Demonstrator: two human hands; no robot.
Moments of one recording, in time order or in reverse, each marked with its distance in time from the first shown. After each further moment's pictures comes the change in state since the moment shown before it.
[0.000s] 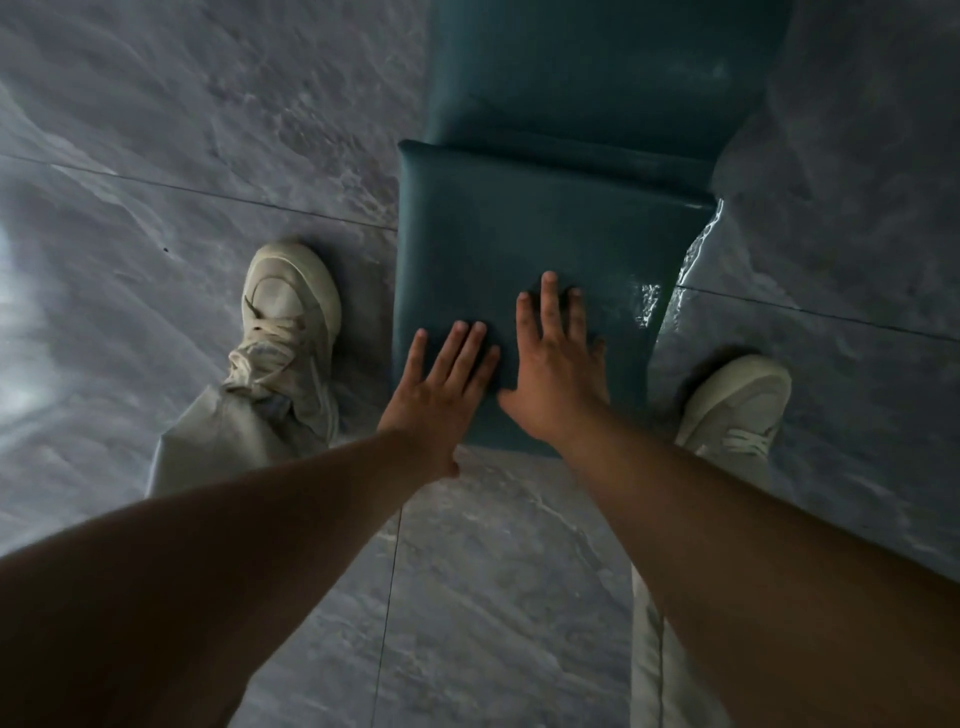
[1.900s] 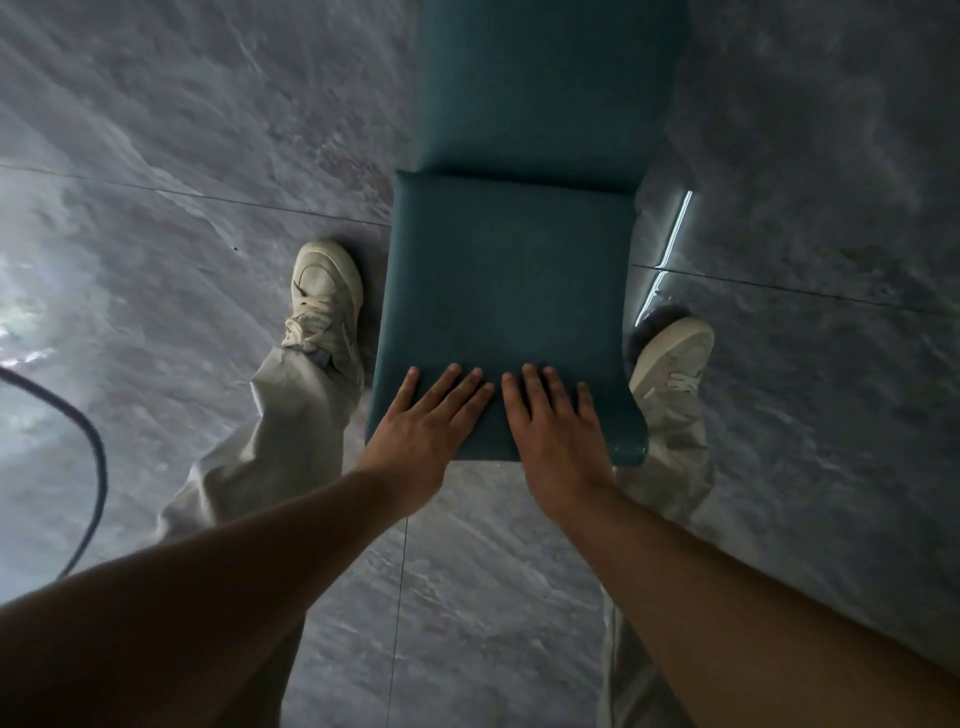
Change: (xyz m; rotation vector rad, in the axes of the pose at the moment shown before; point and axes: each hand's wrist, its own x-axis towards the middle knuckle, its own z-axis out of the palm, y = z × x) left_hand -0.165 0.034 -0.088 -0.318 0.159 0.123; right_hand -0.199 0.001 -0.054 -0.221 -0.066 -0.159
